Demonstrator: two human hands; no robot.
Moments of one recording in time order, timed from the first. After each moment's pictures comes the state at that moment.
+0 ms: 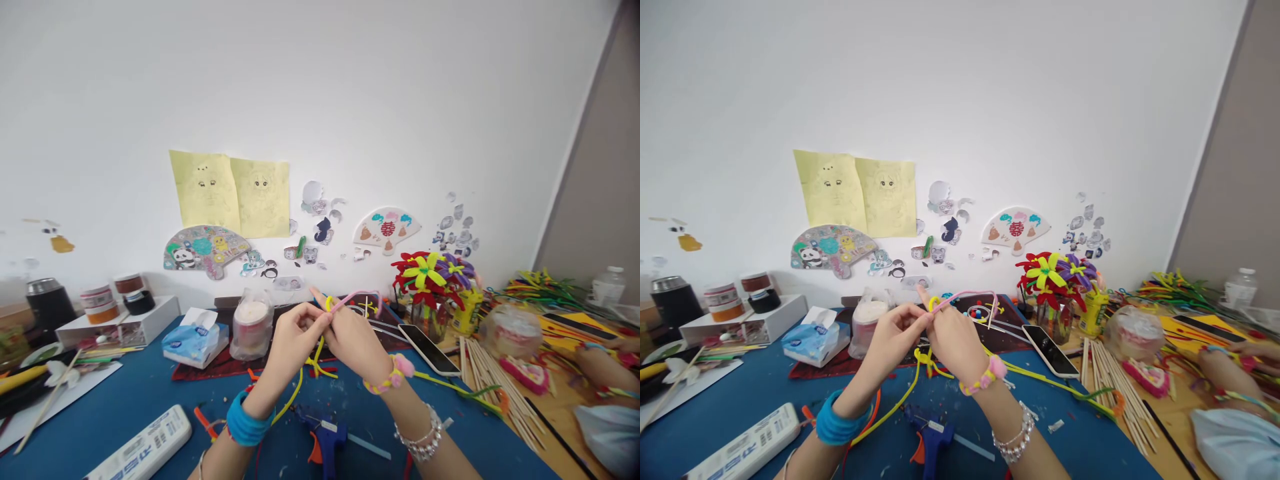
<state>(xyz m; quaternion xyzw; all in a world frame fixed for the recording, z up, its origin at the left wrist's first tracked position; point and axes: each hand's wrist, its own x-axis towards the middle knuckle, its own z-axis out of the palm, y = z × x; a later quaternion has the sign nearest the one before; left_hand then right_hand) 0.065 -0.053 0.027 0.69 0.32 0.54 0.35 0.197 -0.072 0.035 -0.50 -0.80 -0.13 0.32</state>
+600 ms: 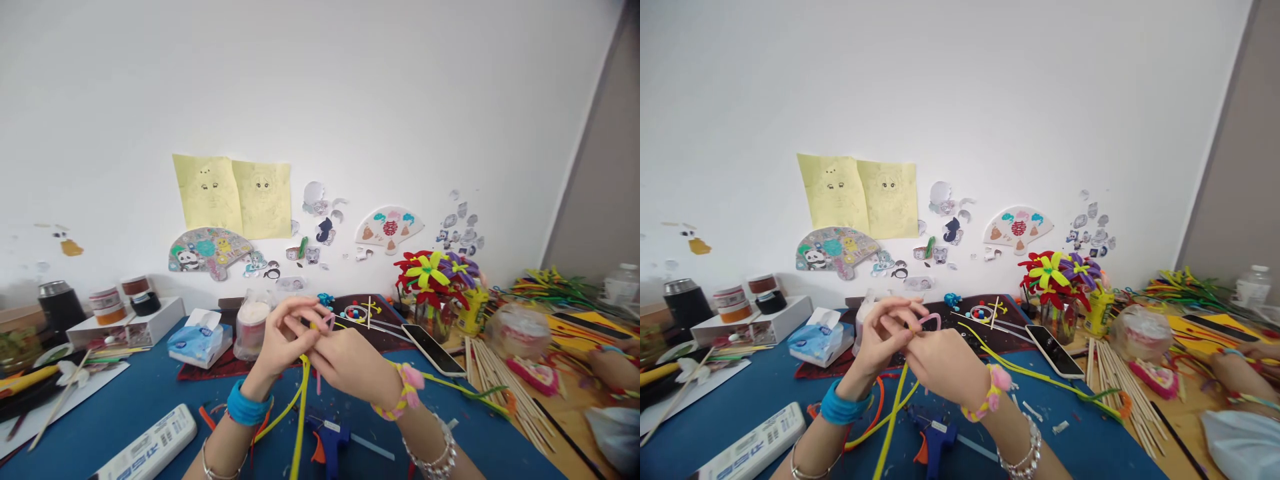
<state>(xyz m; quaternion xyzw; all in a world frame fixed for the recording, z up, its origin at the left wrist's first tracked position) 0.048 -0.048 0.030 0.73 -0.02 0.60 0.32 0.188 -0.097 0.041 -0.34 -0.89 -0.17 0.24</state>
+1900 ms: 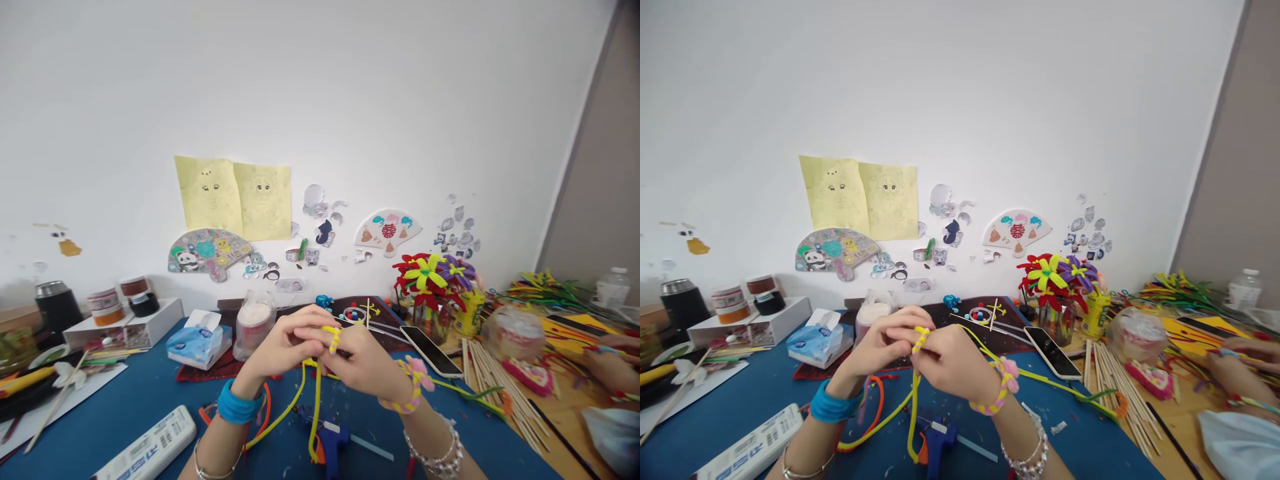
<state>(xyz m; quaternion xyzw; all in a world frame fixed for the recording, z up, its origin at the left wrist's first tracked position) 0.030 -0.056 0.048 0.84 0.04 0.44 0.33 0.198 -0.106 0.046 -0.29 -0.87 0.06 0.39</state>
